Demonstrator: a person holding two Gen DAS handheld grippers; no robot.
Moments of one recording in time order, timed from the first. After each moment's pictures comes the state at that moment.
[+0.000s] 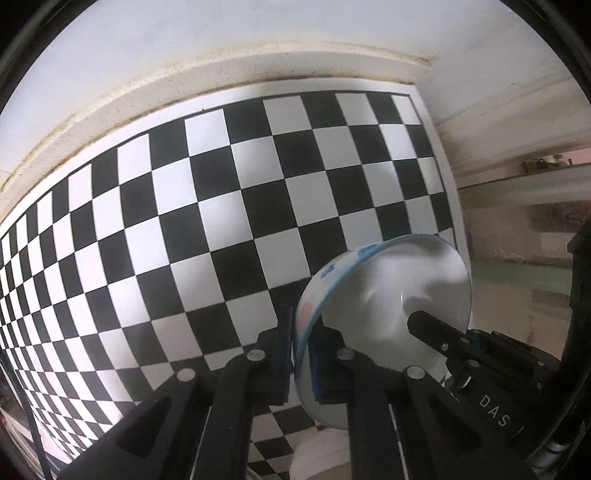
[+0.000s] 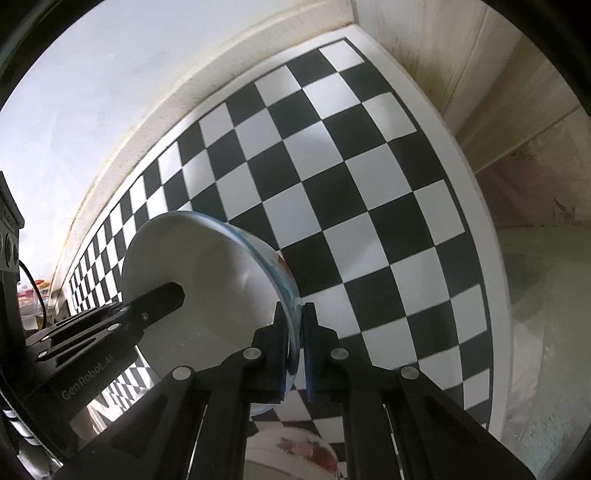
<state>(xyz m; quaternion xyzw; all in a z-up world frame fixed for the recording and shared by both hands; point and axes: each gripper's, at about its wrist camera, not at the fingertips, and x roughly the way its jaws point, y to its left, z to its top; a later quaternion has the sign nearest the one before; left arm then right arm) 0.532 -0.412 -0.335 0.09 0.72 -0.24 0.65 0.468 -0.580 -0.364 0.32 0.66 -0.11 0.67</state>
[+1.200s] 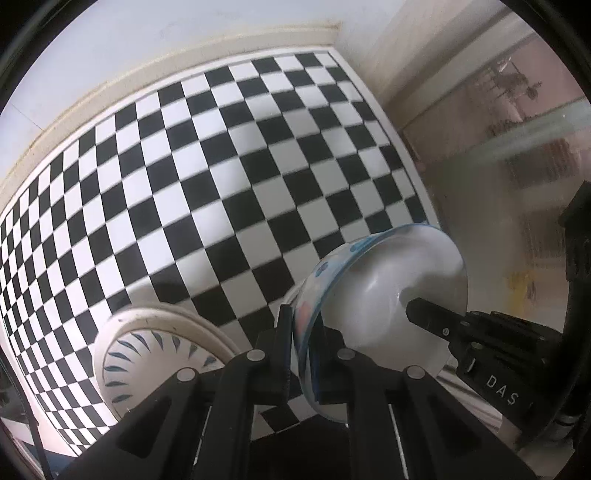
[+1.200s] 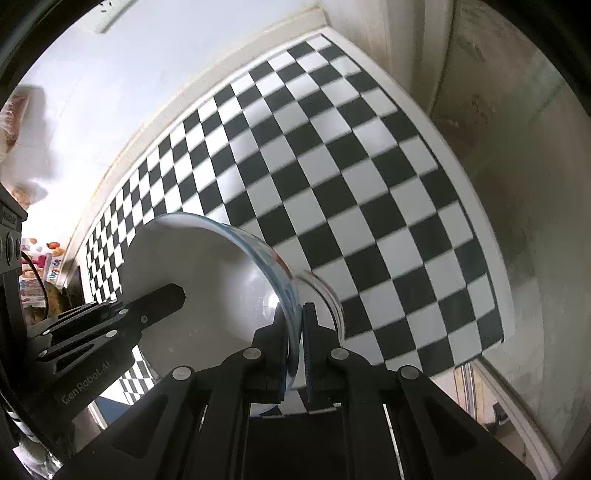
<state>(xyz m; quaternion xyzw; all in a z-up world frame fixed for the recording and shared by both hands) 0.405 -0.336 -0.277 0.13 0.68 -0.31 0.65 0.303 -0.491 -0.292 0.32 0.62 -0.13 0.70</state>
